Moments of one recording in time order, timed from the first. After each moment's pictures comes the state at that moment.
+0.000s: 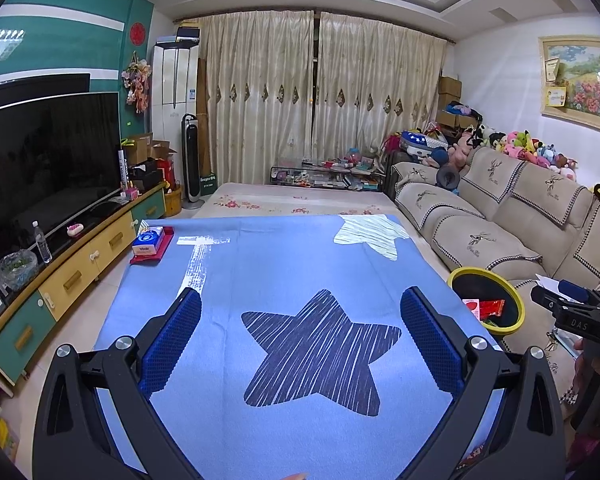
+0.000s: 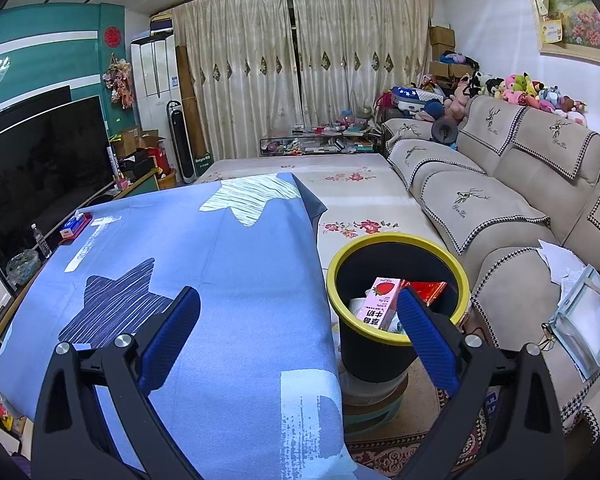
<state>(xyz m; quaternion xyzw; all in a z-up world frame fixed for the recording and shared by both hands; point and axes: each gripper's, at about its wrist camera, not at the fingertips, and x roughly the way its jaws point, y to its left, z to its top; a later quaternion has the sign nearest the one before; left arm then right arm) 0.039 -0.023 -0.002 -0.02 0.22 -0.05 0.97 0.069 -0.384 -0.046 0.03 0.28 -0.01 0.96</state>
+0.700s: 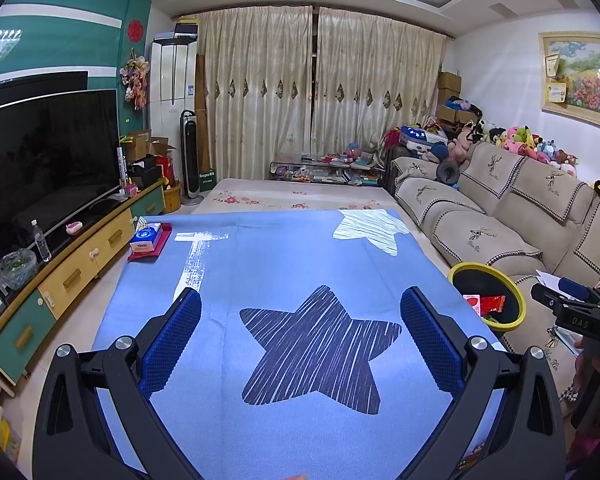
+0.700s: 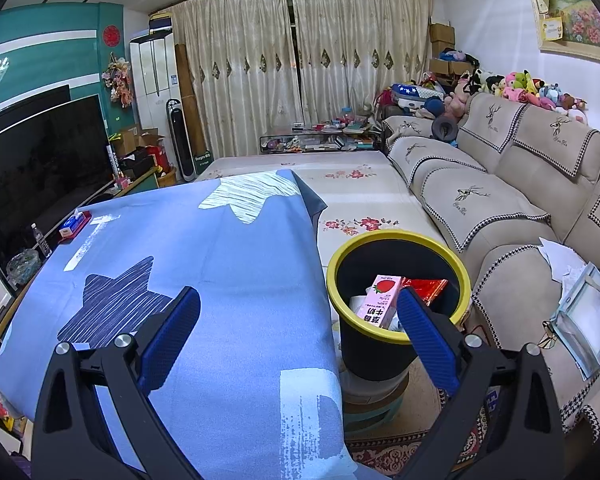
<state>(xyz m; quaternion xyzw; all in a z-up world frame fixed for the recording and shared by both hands) 0.044 -0.029 -0.008 -0.01 0.23 -0.05 0.97 0.070 -0.382 -0.048 0.03 0.28 -0.01 0.96</state>
